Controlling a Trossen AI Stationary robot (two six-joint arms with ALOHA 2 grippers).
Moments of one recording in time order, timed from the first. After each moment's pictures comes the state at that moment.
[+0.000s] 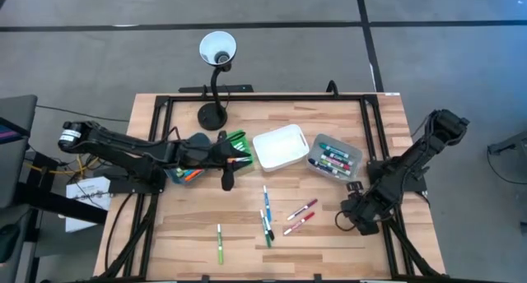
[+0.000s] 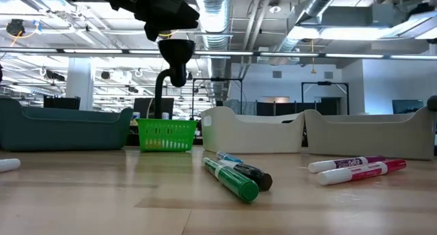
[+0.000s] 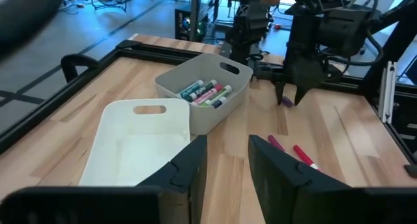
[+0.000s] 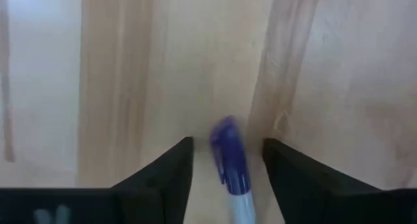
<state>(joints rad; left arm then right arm) -0.15 1.20 0.71 0.20 -0.27 -0.12 0.80 1.28 0.51 -0.63 0.00 0.61</state>
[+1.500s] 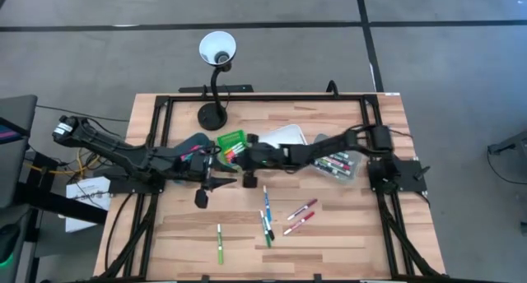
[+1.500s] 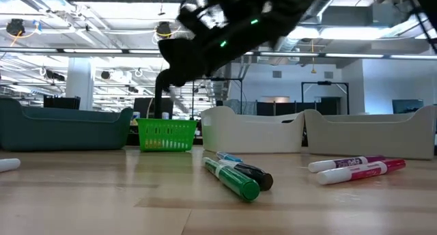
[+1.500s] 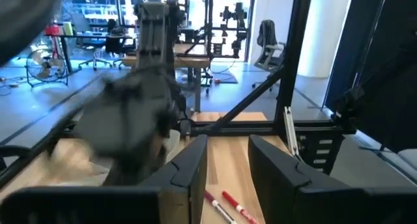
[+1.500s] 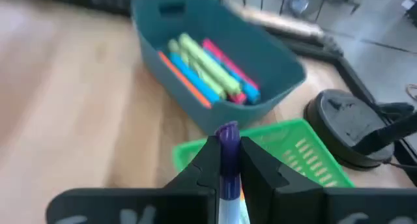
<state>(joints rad) -0.37 1.00 0.67 0.32 -0.27 0.00 0.03 2.03 1.31 0.26 0.18 -0.24</state>
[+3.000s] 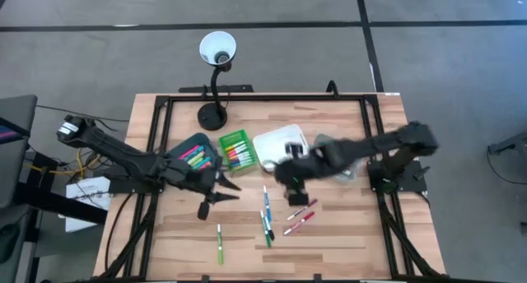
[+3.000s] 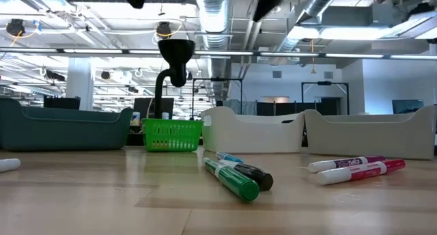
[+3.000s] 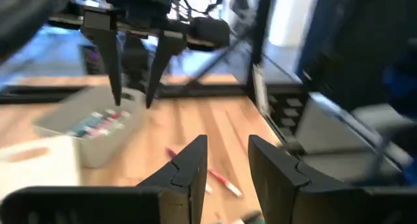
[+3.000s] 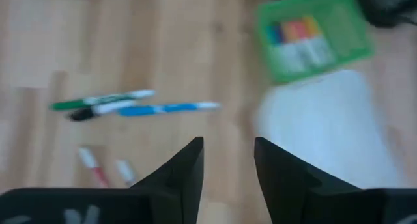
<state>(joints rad) -0.41 1.09 0.63 0.32 -0.18 -0.05 0.23 1.72 1.67 -1.05 0.18 0.06</state>
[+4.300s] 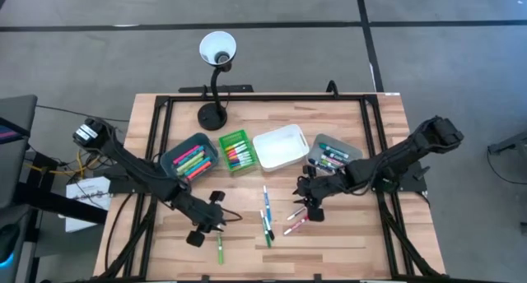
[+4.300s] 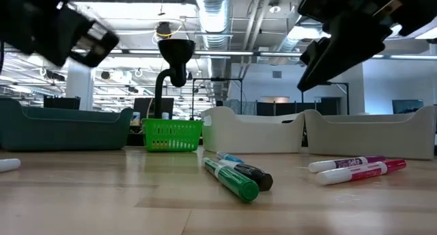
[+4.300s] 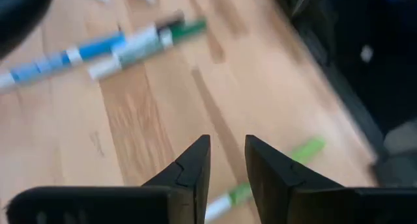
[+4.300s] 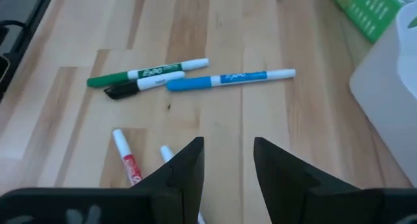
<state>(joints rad) -0.61 1.37 0.67 -0.06 -0.06 -0.17 0.36 1.43 0.75 -0.13 0.13 0.21</state>
